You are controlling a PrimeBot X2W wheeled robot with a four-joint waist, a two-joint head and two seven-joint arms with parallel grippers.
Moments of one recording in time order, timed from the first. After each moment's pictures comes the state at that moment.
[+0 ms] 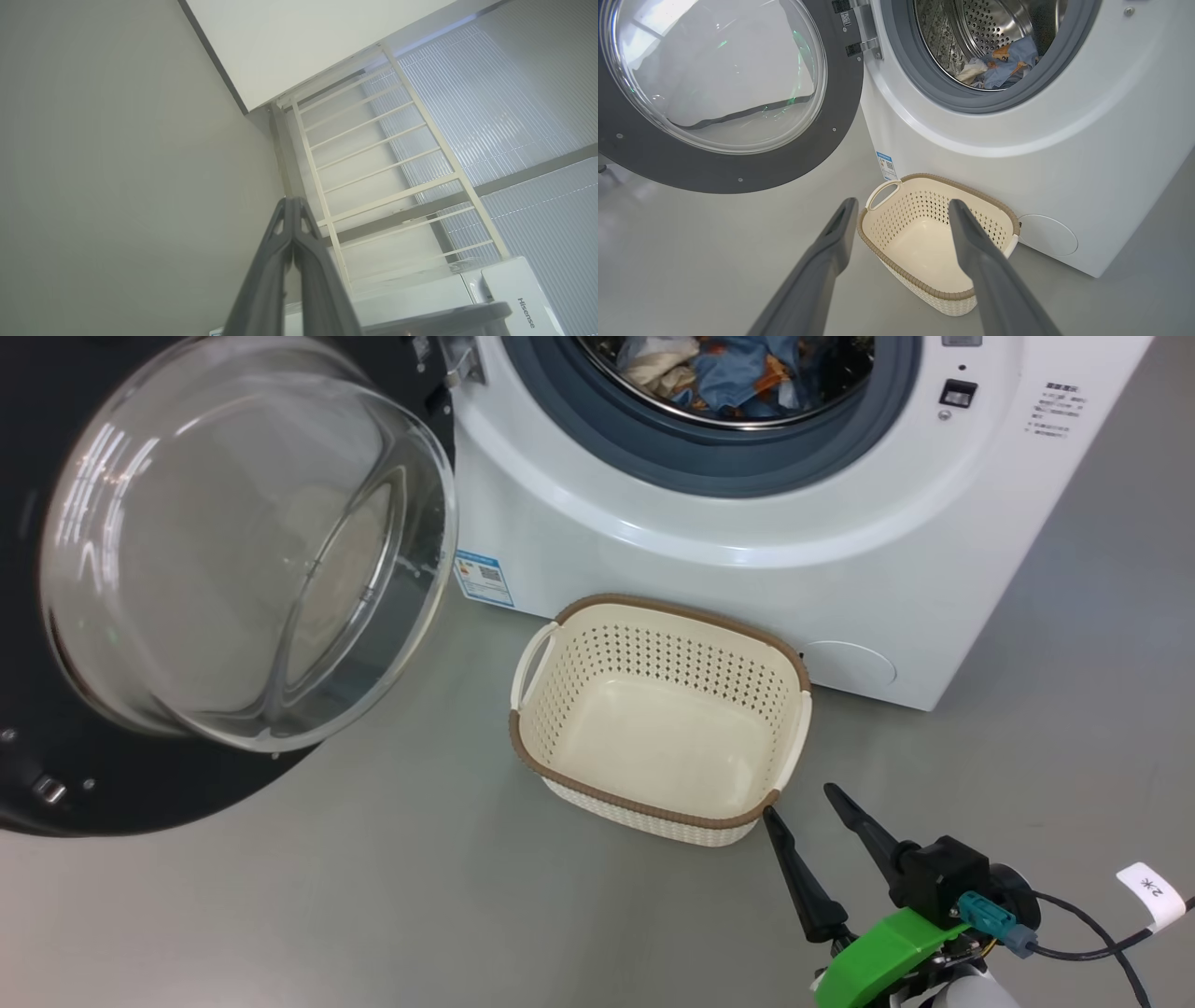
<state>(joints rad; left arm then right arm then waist) -0.59 0.44 0.56 0.74 -1.30 -0.12 0.10 -0.15 -0.06 0.18 0.29 0.15 0.13 -0.22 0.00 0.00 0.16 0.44</state>
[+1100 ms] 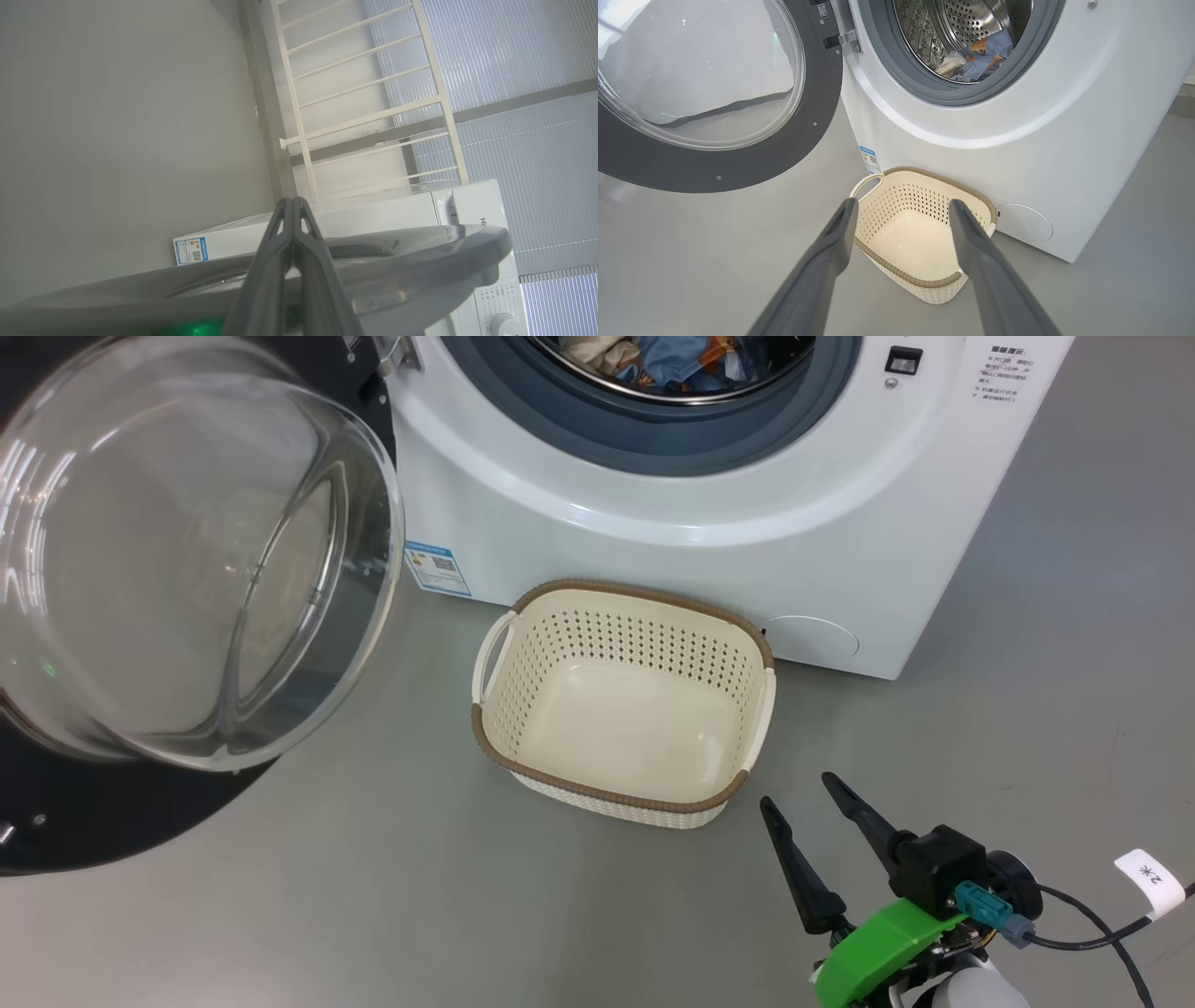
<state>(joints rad) -0.59 0.44 0.51 0.73 -1.48 -0.12 0.39 -0.15 -0.06 0.18 0.25 0.13 0.13 -0.18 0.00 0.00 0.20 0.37</state>
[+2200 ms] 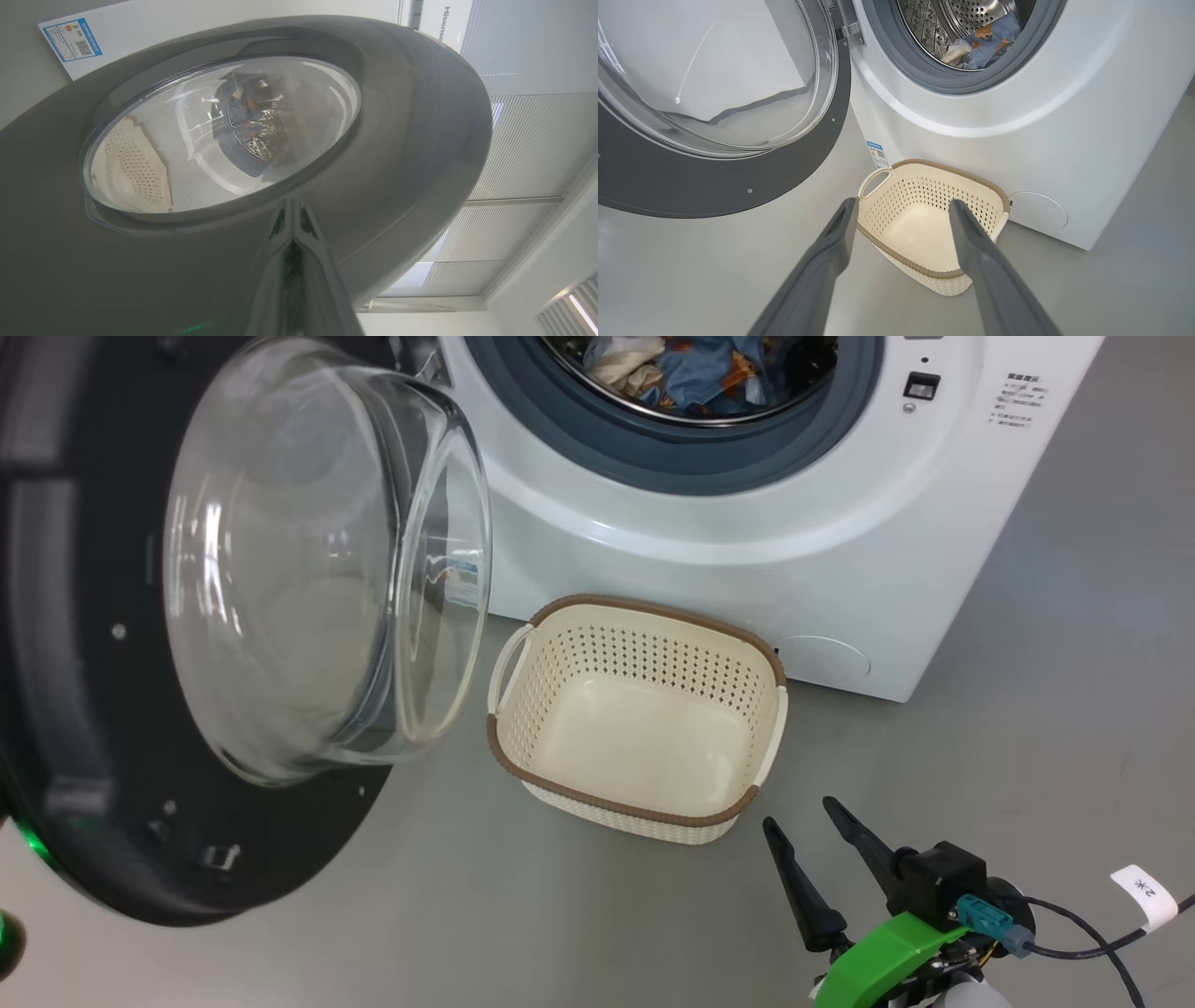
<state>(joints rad) -0.37 0.36 0.42 0.40 -1.79 -0.09 1.01 -0.15 -0.06 0.19 0.33 0.19 0.13 -0.21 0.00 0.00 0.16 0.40</state>
